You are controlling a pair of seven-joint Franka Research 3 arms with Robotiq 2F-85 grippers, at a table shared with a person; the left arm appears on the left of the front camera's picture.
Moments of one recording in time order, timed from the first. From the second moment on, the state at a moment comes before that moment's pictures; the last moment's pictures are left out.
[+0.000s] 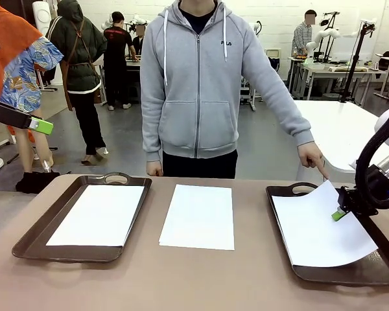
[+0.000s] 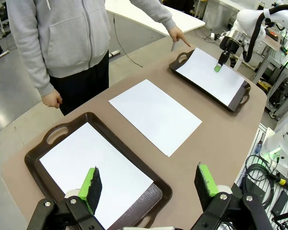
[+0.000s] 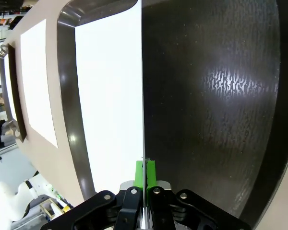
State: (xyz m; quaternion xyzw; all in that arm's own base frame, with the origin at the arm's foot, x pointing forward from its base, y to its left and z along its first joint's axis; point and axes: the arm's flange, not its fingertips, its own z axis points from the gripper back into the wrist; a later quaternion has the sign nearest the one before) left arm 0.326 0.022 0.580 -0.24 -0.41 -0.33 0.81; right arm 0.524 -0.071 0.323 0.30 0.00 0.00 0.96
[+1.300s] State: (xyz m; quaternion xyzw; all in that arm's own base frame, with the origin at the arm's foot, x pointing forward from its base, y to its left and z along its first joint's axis) left arm 0.326 0.022 0.580 -0.24 -0.41 -0.33 0.81; right arm 0.534 -0.075 0.338 0.24 -0.01 -0.01 0.97
